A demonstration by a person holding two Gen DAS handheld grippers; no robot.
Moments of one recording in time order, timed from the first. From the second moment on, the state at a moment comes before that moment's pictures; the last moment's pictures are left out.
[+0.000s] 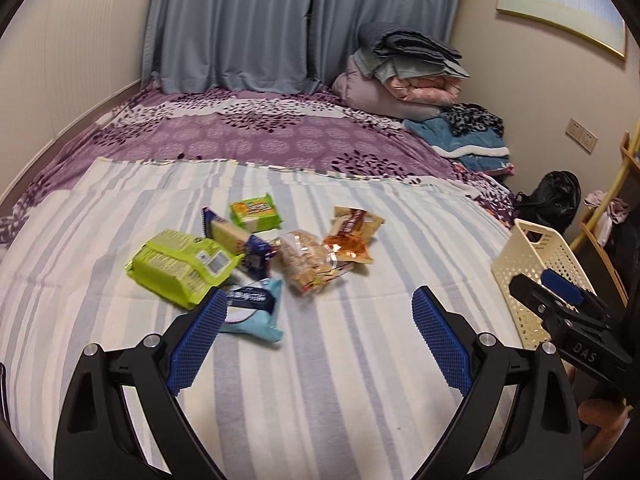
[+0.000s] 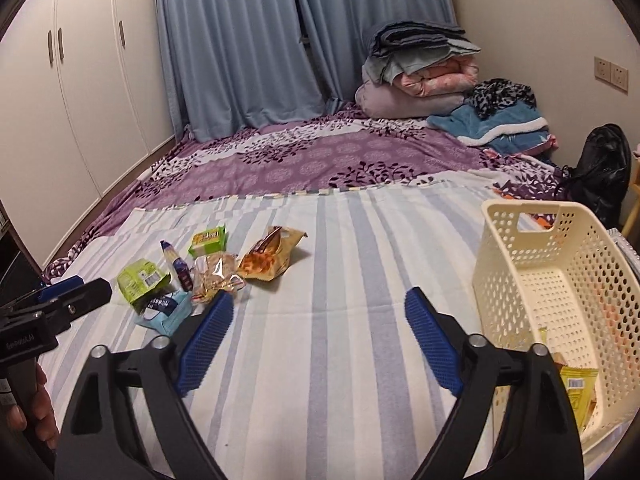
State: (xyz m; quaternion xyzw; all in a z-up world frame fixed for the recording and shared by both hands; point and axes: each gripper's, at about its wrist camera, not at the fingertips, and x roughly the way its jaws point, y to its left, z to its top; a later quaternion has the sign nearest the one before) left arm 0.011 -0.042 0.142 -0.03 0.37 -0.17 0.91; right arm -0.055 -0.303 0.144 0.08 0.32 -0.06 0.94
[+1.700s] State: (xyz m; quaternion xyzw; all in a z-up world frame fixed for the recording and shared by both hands) left arm 0.203 0.061 0.017 -0.16 0.52 0.07 0.84; right arm -0.011 -0.294 0.081 0.08 0.40 -0.04 0.91
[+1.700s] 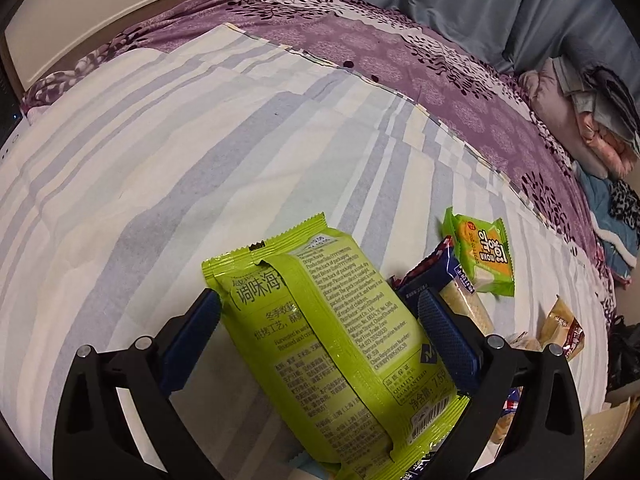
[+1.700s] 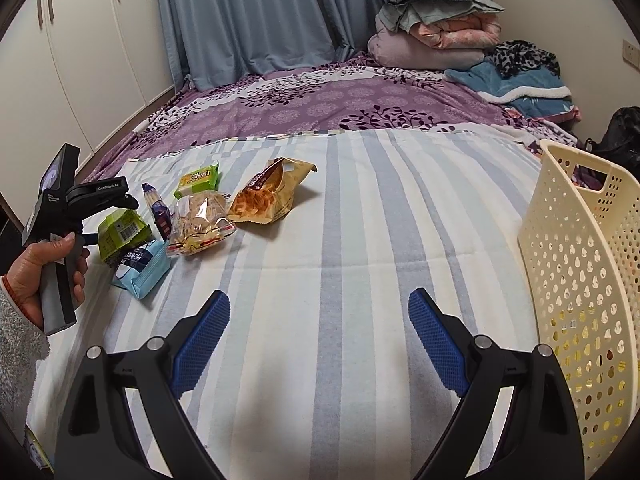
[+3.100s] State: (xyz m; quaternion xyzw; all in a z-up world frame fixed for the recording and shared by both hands) left arm 0.130 0.094 0.031 -0.21 0.49 -0.01 0.85; right arm 0.030 -0.261 0.086 0.05 0.39 -0.01 0.92
